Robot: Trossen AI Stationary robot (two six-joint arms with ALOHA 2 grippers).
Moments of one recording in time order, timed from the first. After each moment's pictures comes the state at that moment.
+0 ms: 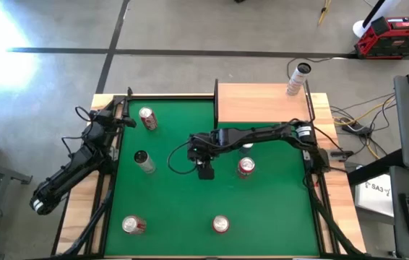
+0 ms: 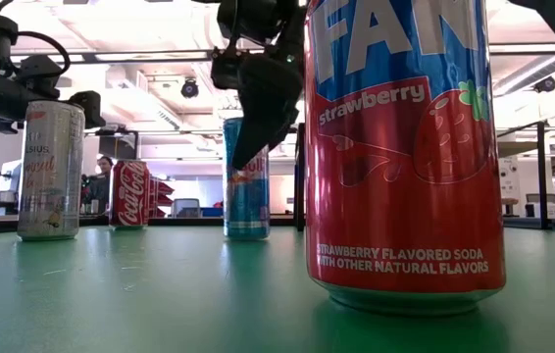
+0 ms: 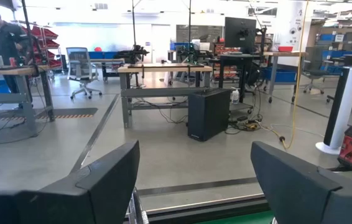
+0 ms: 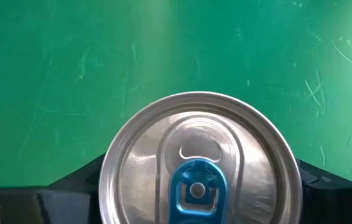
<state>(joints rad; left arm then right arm) 0.79 0.02 0.04 0.07 -0.58 0.04 -0.03 2.09 1.75 -0.70 -0.08 -0.08</state>
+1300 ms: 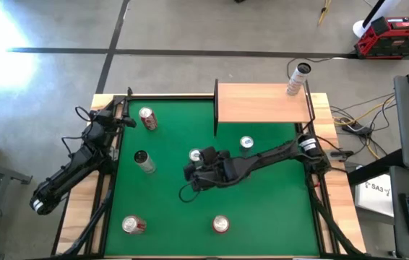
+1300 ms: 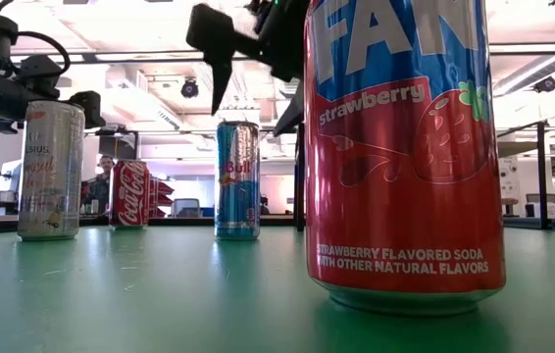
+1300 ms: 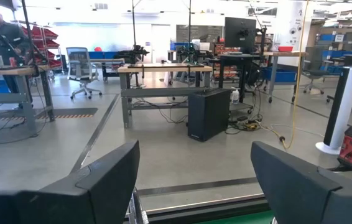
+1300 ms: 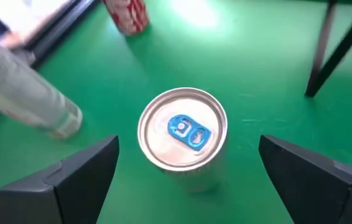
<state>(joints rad) 0.79 0.02 0.04 0.07 -0.58 0.04 0.23 2.08 1.75 -0.71 0.78 1.25</state>
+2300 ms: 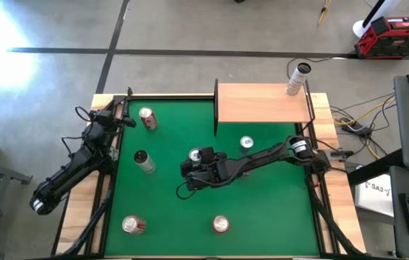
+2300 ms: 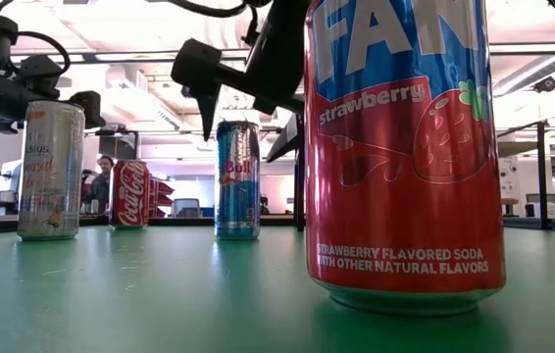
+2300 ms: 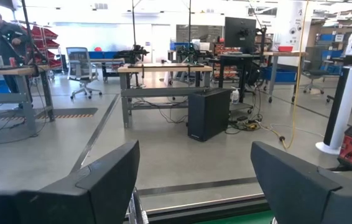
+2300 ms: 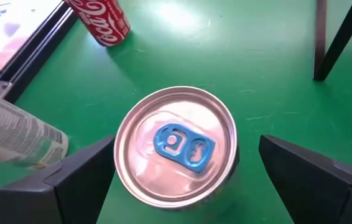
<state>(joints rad) 0.79 0.02 0.04 0.07 -0.58 0.04 0.21 2.18 1.78 -0.68 0.81 1.37</state>
